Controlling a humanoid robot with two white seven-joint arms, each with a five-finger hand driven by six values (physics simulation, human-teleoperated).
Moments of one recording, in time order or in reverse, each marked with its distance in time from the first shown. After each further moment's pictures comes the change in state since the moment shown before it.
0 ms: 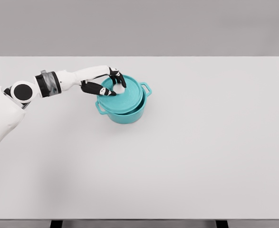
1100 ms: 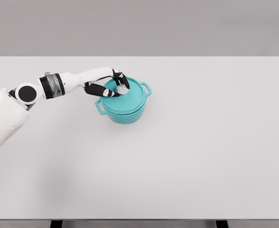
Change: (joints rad) left arm 0.008 -0.021 0.001 0.010 0.002 0.003 0.002; right arm 0.000 0.000 0.000 0.000 0.000 0.000 0.000
